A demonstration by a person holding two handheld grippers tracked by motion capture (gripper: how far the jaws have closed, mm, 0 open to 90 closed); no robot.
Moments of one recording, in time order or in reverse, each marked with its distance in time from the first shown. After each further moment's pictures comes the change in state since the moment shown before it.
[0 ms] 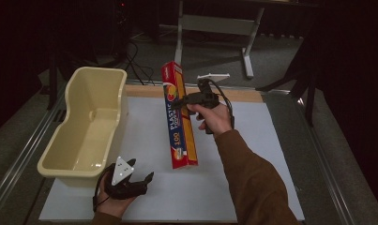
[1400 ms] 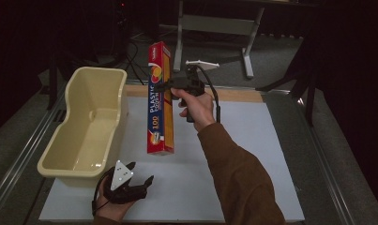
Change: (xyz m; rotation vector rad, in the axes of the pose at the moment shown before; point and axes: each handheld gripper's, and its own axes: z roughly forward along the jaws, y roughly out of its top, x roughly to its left) left arm -0.006 -0.006 -0.007 -0.002 -0.002 0.007; right arm 0.045 0.024 0.019 -0.107 0.149 0.027
